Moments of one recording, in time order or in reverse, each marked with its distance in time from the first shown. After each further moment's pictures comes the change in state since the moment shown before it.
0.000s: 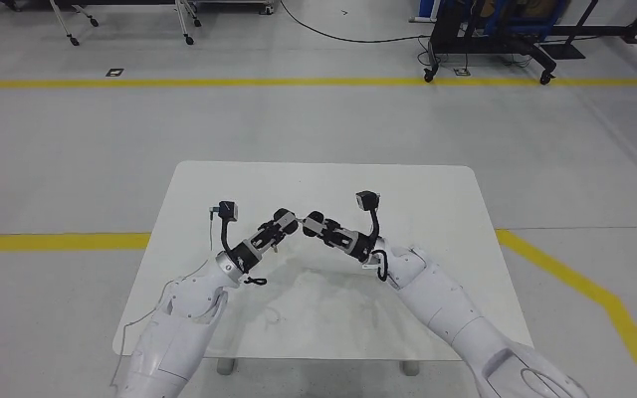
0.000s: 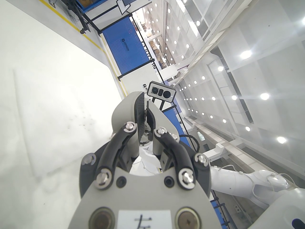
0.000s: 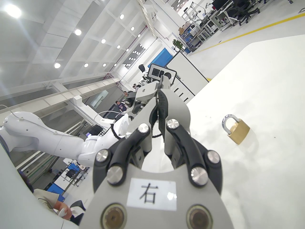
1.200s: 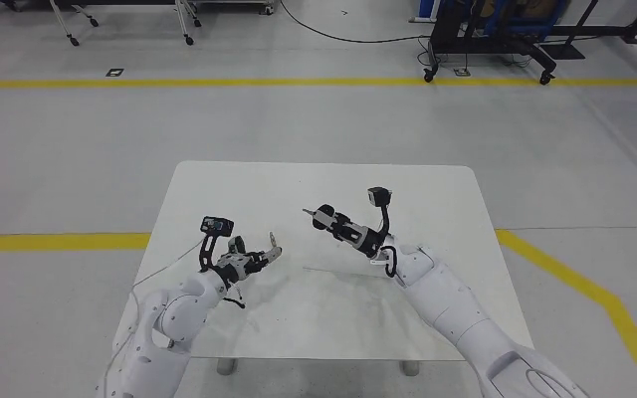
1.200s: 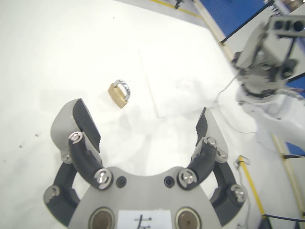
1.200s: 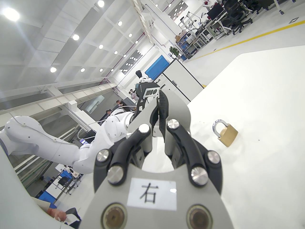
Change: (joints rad) left arm 0.180 0.068 -0.099 -0.282 0.918 0.330 -0.003; right arm -0.022 0.014 0.074 -0.019 -0.036 0.000 -0.028
